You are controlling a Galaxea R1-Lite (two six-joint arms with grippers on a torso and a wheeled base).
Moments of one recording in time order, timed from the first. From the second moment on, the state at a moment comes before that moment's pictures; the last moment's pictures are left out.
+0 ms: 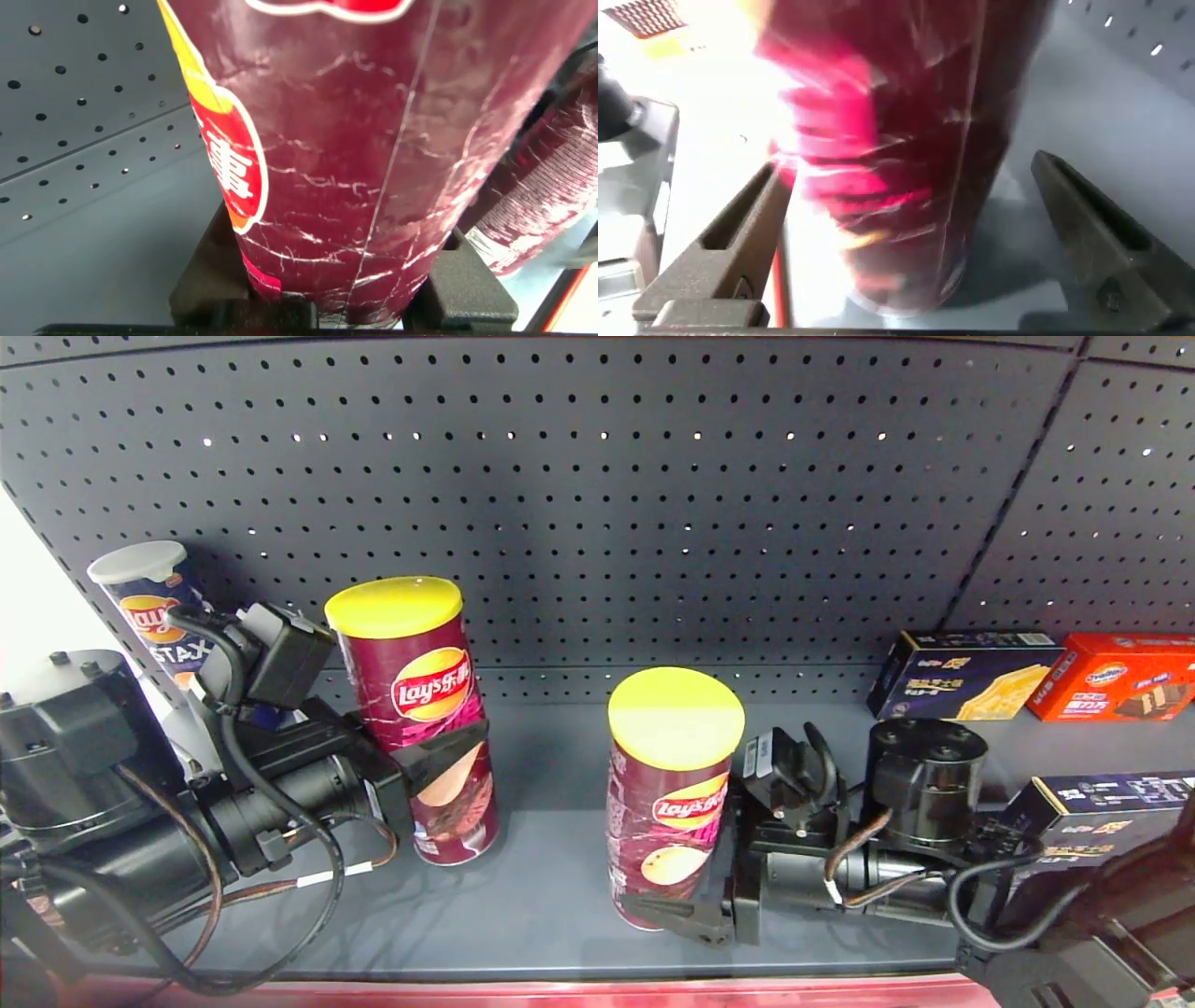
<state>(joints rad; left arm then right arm) -0.36 1.49 -0.49 -0.96 -0.31 0.04 0.67 1.85 -0.63 -1.07 0.60 -0.24</state>
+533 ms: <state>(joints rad) -0.36 1.49 -0.49 -0.96 -0.31 0.04 0.62 1.52 -0.39 -1.06 0.60 -0.24</state>
